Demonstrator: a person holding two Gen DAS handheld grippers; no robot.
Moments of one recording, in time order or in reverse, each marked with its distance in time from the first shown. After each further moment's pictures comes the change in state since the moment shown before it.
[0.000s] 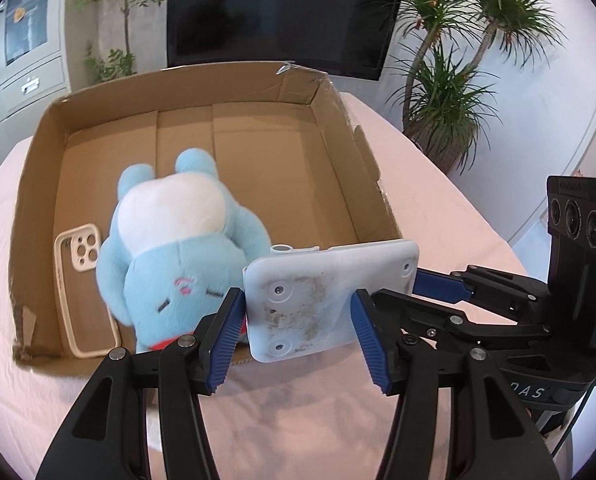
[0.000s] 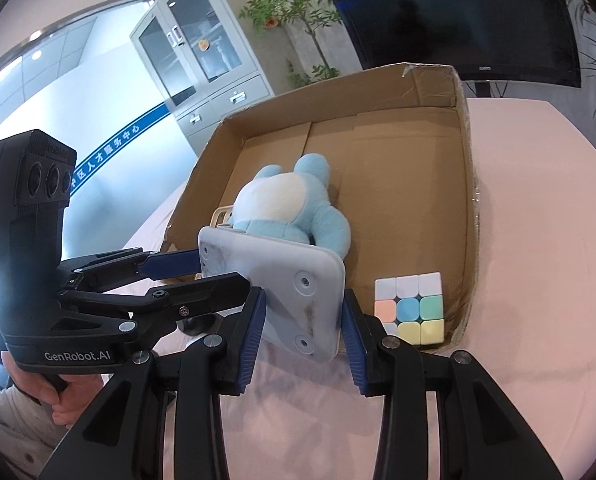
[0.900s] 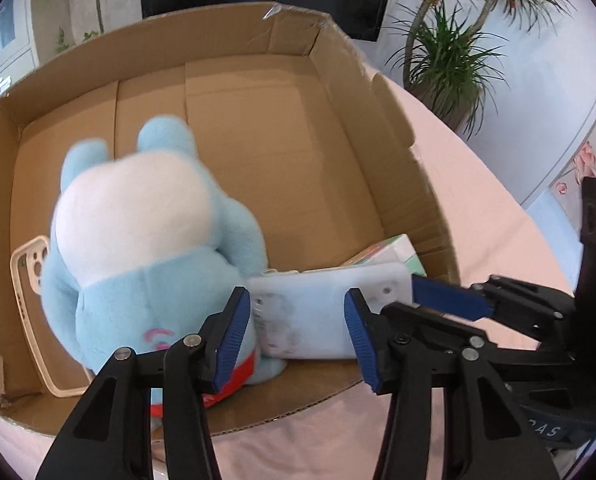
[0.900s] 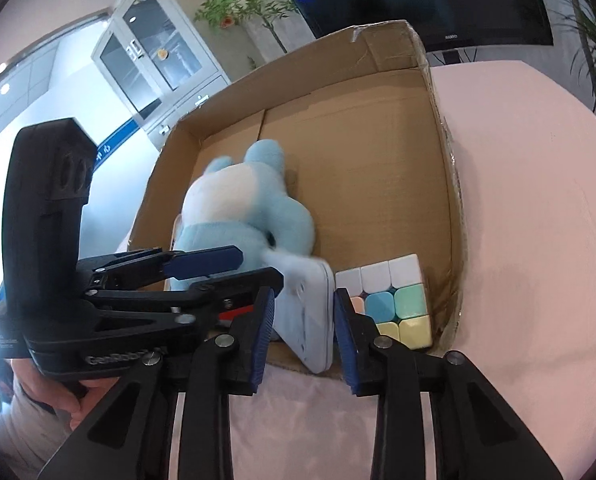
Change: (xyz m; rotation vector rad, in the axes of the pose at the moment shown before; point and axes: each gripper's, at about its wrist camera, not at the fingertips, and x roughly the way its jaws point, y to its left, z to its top) left arm 0.073 0.004 0.007 0.045 0.126 -0.001; right arm 0.035 -0.033 -0.008 0.120 0.014 -0.060
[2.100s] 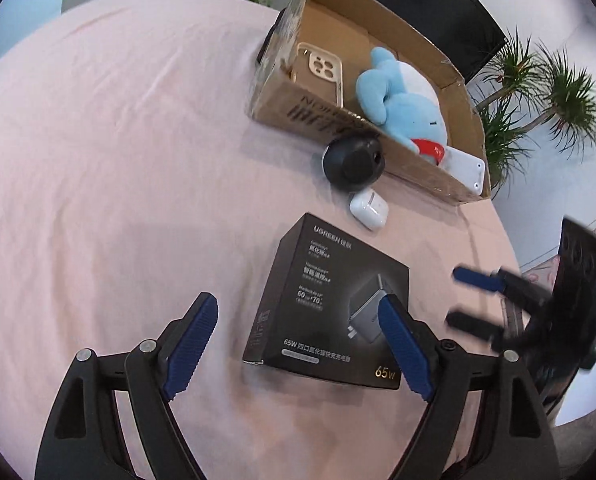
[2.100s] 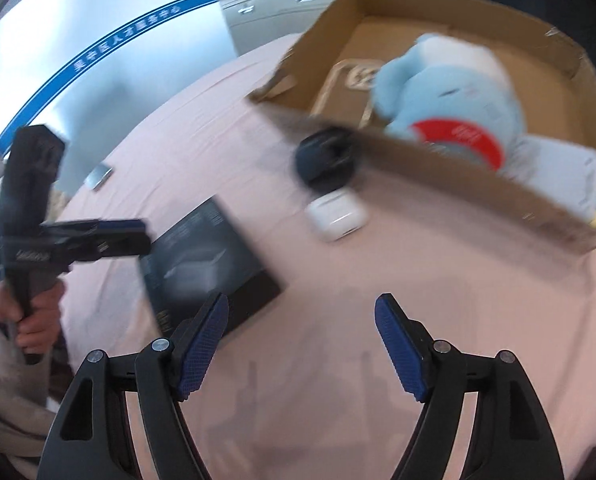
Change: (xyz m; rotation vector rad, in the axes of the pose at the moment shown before) left arm -0.142 0.209 -0.267 -0.475 -0.035 -0.113; right arm 0.030 0.213 -0.149 -0.351 0.295 0.024
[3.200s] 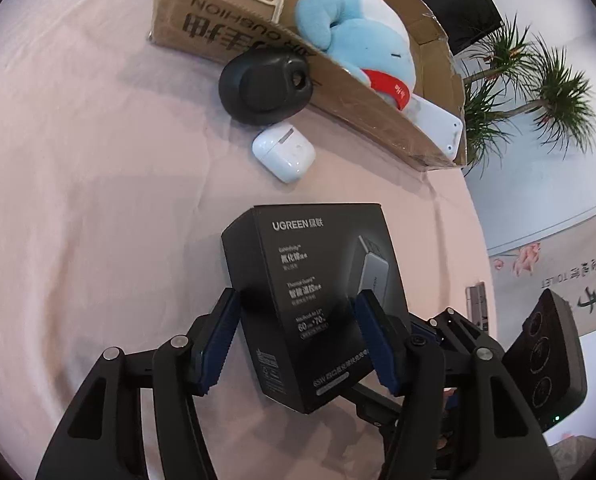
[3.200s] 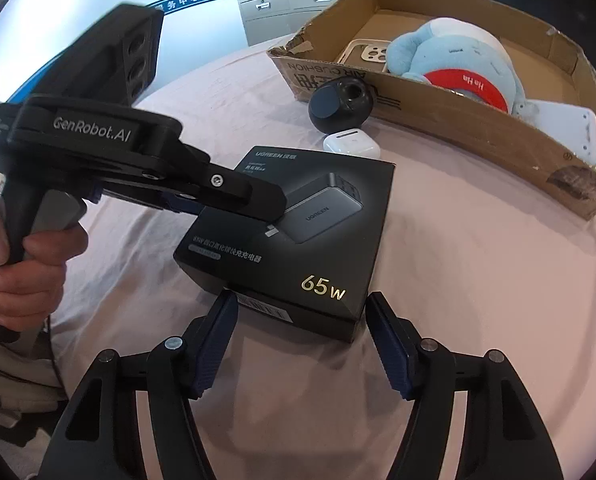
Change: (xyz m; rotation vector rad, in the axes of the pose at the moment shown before) left arm 0.074 -0.073 -0.005 -0.034 0.154 -0.116; right arm 0.010 -0.001 -0.068 -0.091 -0.040 -0.073
